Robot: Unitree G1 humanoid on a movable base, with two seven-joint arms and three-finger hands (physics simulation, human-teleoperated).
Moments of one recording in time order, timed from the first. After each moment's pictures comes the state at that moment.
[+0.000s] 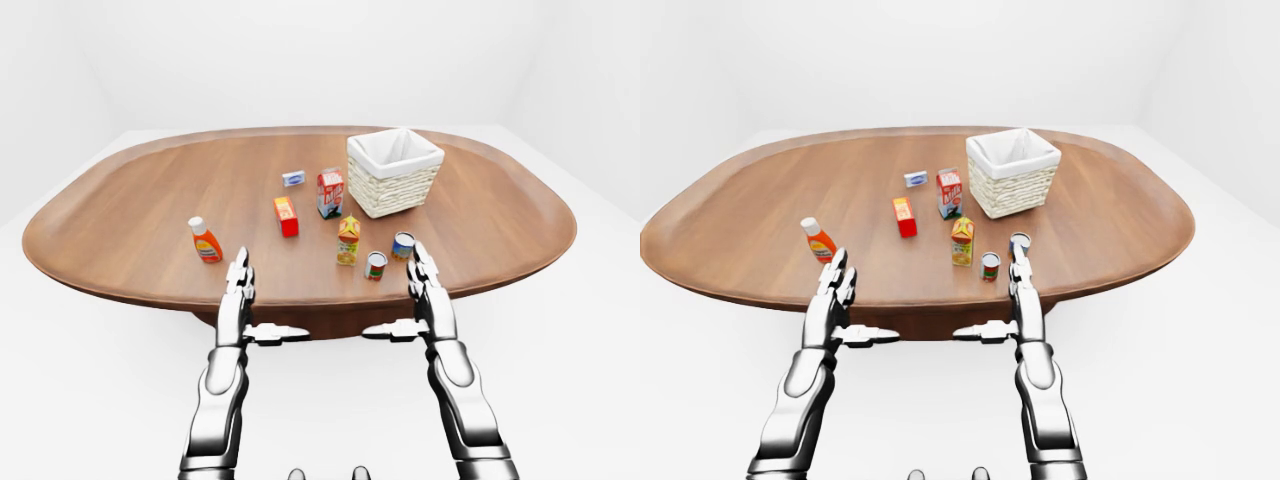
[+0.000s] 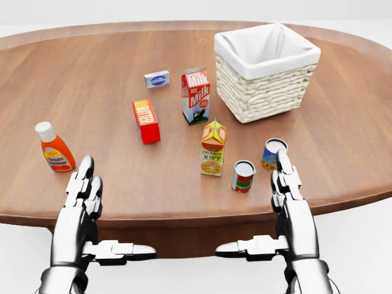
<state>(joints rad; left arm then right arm) 0.01 0.01 0.01 -0.02 -0.01 0.01 -0.02 0.01 -0.01 0.00 -0.03 -0.02 0.00 0.01</state>
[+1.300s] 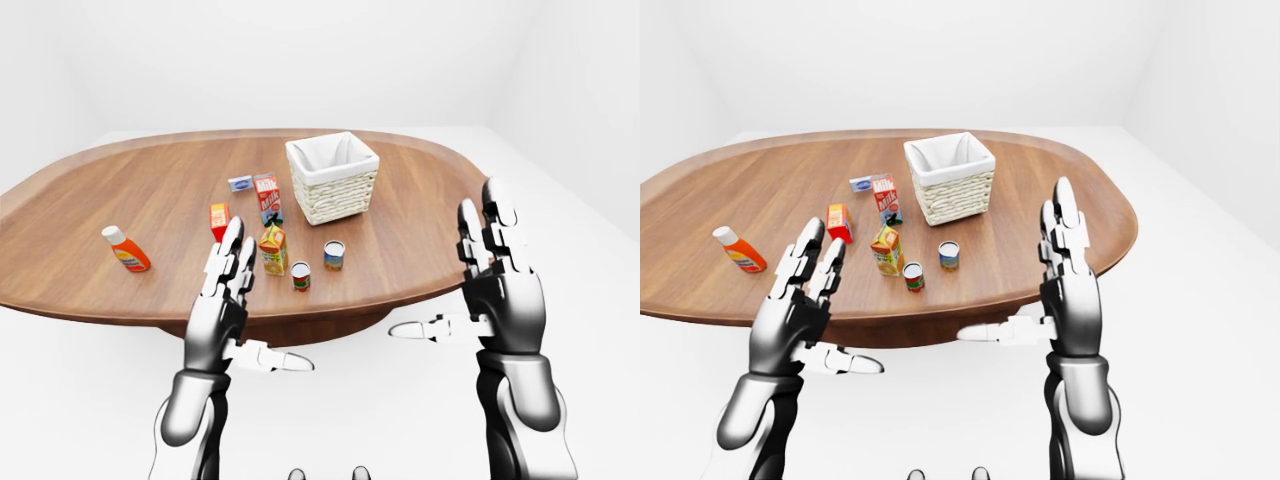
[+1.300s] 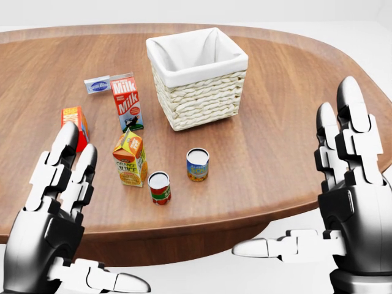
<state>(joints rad) 0.21 0.02 -0.02 -0.60 -0.09 0.08 -0.20 0.13 -0.01 -0.03 -0.72 -0.04 0.09 0.07</state>
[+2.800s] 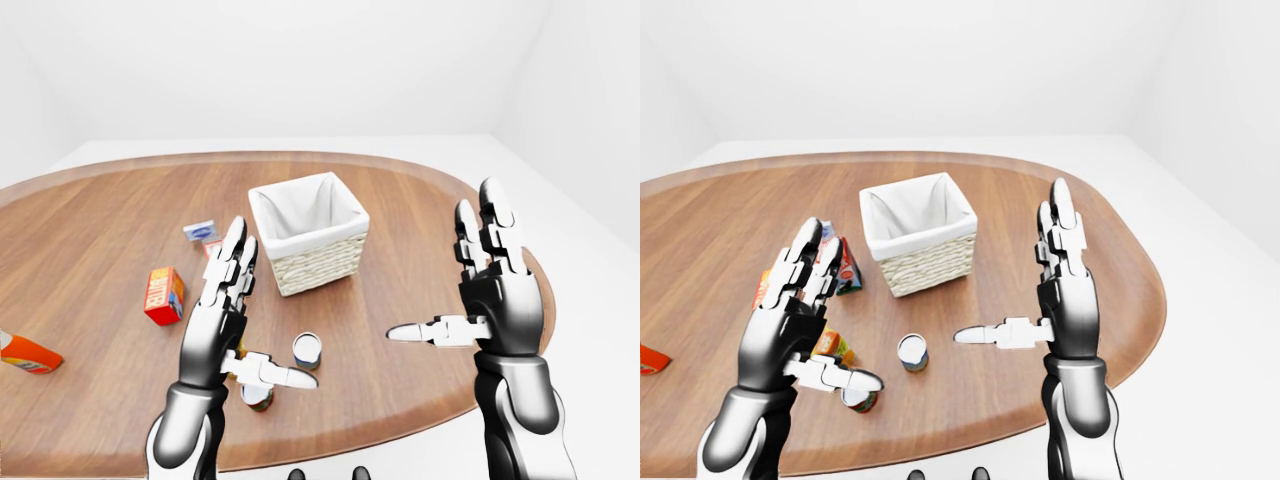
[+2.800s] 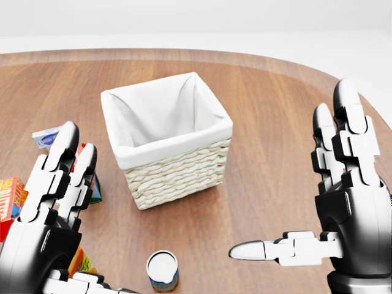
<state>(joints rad) 0.27 0.02 -0.05 -0.69 -0.03 0.04 -0.23 0.14 0.00 -0.01 -0.73 -0.04 0.09 0.07</state>
